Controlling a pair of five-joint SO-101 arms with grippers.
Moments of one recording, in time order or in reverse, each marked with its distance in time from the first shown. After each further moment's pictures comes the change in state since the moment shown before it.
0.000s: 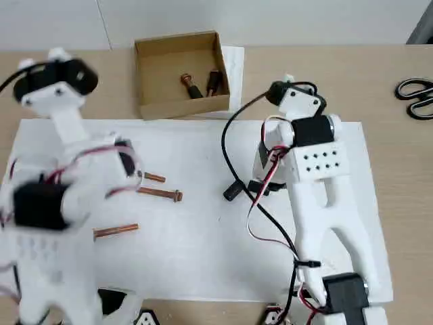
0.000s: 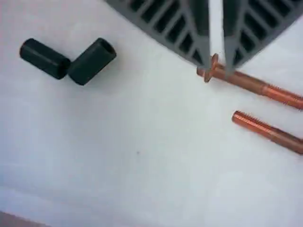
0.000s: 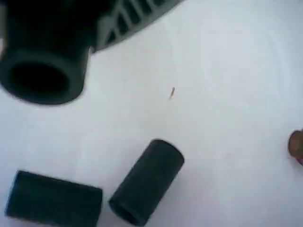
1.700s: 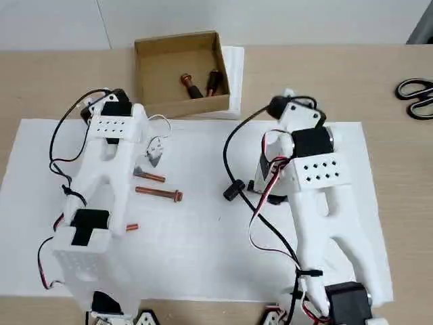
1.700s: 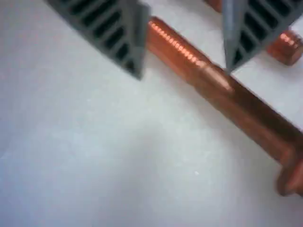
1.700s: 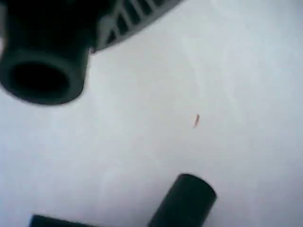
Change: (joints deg) left arm -4.2 49.9 -0.6 -14.7 16.4; right arm 0.0 -2.8 8.9 -1.7 0.0
